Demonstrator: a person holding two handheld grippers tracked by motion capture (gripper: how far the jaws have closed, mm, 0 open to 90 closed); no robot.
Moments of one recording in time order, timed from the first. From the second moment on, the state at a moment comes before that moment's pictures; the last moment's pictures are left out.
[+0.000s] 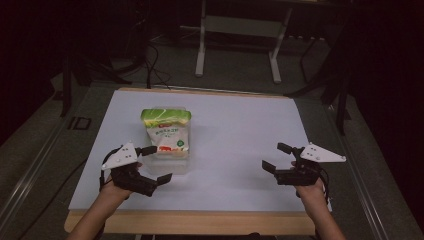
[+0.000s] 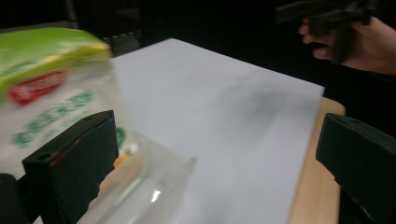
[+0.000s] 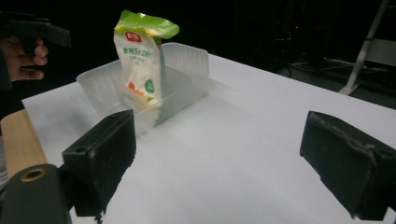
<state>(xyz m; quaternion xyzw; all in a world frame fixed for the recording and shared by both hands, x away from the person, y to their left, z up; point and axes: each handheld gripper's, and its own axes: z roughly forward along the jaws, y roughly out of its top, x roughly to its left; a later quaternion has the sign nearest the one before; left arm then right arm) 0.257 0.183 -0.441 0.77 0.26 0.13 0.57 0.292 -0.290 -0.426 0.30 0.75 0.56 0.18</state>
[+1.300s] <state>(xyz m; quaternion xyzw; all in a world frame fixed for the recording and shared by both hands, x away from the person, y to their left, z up) 0.244 0.106 -0.476 0.81 0.17 0.07 0.55 0.275 -0.298 -0.464 0.28 0.78 0.54 0.16</state>
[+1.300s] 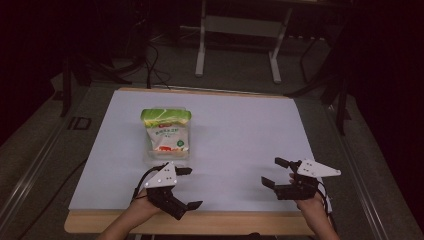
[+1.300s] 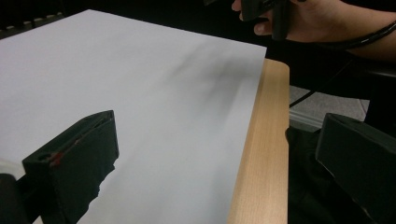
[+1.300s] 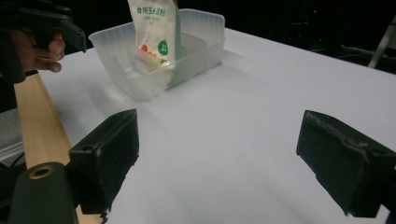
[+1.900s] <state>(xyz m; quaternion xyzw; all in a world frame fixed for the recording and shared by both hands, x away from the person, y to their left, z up) 0.241 0.103 -0.503 0.82 0.17 0.09 0.55 0.271 -0.299 -0.482 0.27 0.80 0.52 0.15</state>
